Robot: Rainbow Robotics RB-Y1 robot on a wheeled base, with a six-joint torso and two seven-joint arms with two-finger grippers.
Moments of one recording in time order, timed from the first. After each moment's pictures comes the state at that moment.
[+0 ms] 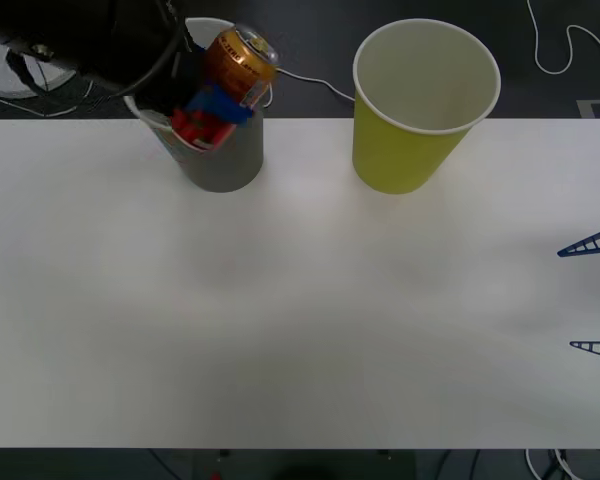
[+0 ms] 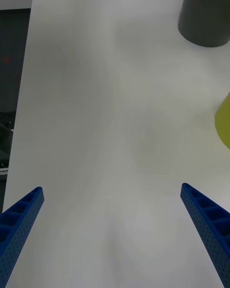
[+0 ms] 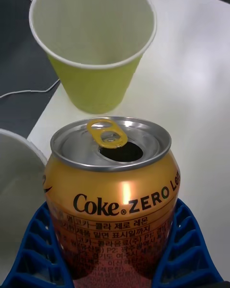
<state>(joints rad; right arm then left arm) 0.10 -0.94 -0.43 -1.75 1.35 -1.57 0.07 -1.12 1.12 -0.60 -1.84 -1.56 -1.14 1.29</state>
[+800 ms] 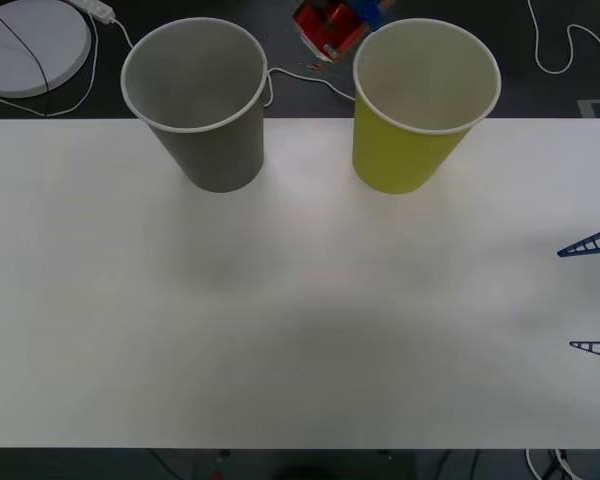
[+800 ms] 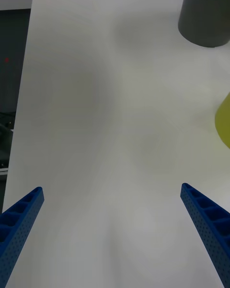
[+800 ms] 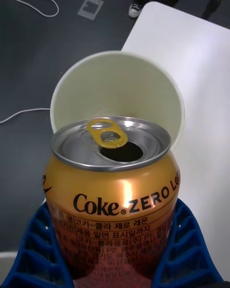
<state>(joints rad) 0.10 -0.94 -0.43 -1.75 1.35 -1.57 0.07 -1.65 0.67 -0.87 -1.22 -1.63 -1.18 1.30</state>
